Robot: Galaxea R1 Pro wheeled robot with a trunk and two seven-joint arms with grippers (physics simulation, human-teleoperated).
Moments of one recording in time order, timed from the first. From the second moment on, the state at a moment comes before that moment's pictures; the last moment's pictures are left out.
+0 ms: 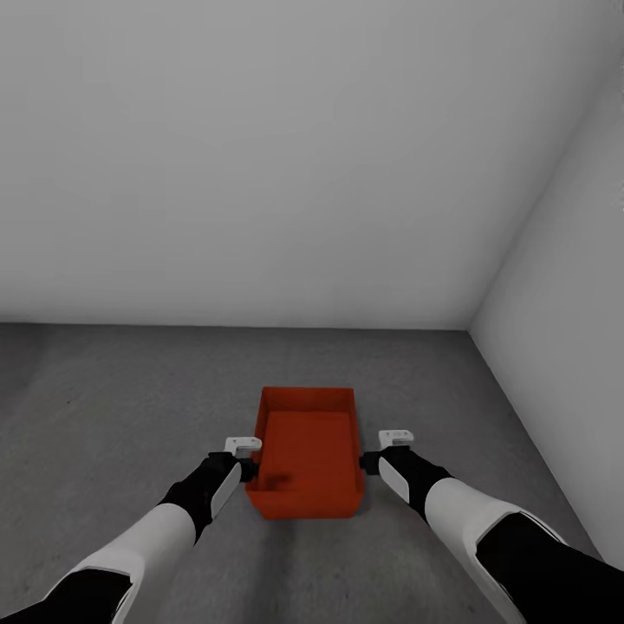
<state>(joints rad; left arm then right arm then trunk) -0.79 -0.10 -0.09 -0.39 0.12 0.45 0.26 -0.93 0.09 0.56 -0.15 -0.56 0.30 -0.22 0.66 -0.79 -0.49</state>
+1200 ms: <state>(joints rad) -0.79 -0.07 -0.09 -0.15 0.18 0.33 0.25 -0.93 0.09 0.56 -0.12 -0.58 0.29 -0.21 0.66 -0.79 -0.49</state>
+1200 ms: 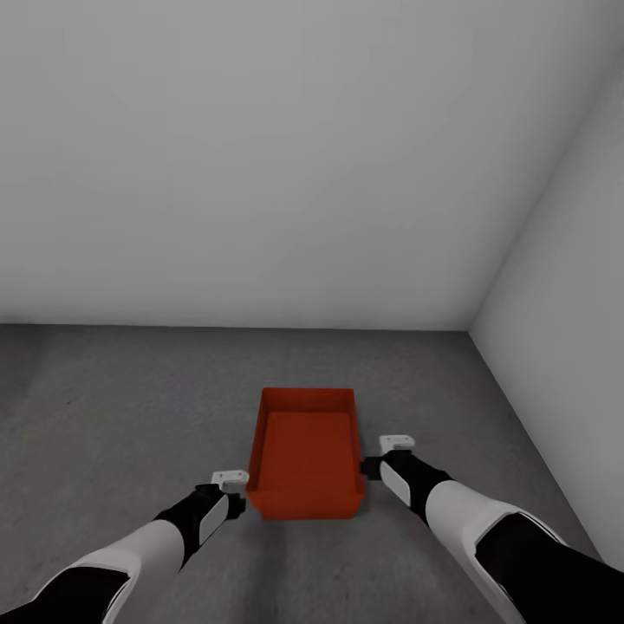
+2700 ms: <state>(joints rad) -0.50 0.05 -0.09 0.00 0.18 0.16 0.14 -0.33 0.10 0.56 0.02 -0.57 -0.05 -0.21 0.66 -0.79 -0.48</state>
